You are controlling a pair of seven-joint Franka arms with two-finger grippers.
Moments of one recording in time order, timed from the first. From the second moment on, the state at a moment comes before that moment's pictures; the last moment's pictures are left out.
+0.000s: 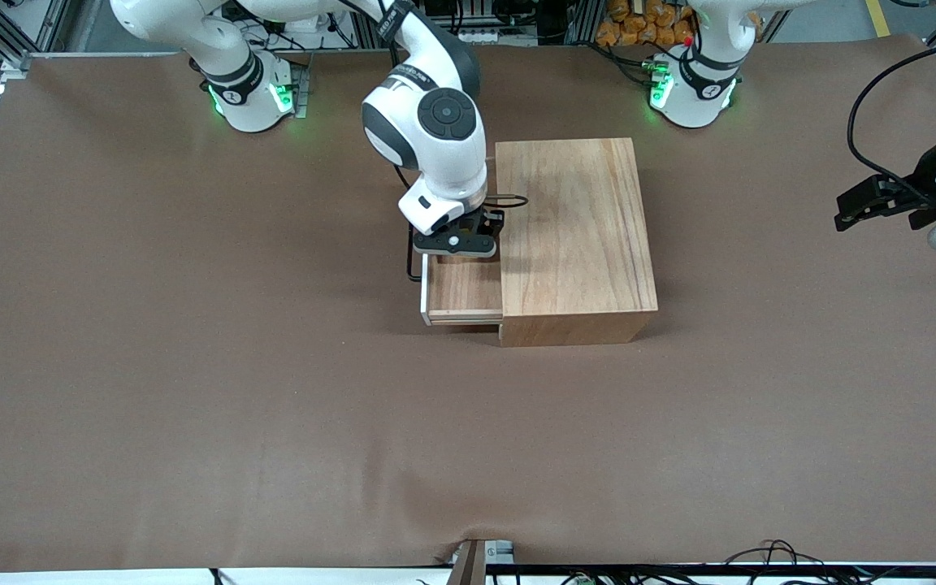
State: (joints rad) left arm 0.04 0.03 -0.09 -1.56 0.02 1.55 -0.05; right arm 0.78 0.49 0.08 -1.59 -0.03 2.09 0.93
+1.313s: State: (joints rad) left arm 0.04 0.03 -0.09 -1.56 0.02 1.56 -0.05; right arm 0.75 0.53 0.07 -1.63 -0.15 2.21 0.94
